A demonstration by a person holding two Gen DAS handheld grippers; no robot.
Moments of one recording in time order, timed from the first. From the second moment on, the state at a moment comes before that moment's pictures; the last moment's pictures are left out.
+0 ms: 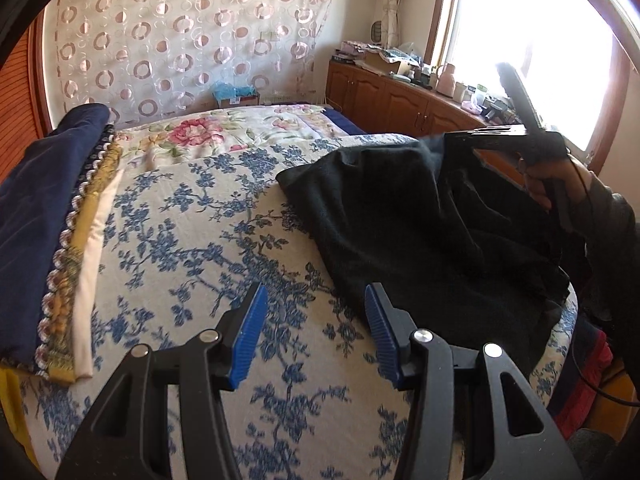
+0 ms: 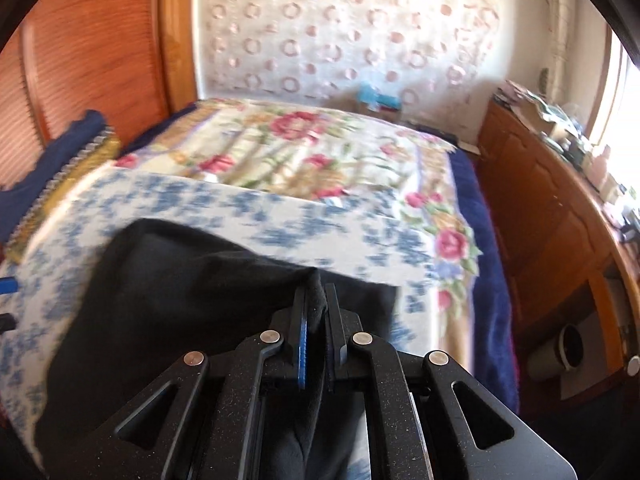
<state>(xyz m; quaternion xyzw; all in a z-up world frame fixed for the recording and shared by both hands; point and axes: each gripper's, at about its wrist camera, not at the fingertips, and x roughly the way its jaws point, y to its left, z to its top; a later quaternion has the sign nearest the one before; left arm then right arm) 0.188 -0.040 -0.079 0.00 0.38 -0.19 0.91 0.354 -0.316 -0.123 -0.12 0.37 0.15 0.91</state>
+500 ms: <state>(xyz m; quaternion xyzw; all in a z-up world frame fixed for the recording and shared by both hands) 0.218 -0.064 -0.095 0.01 0.40 -0.21 0.89 0.310 -0.318 -0.111 -0.09 0.36 0.19 0.91</state>
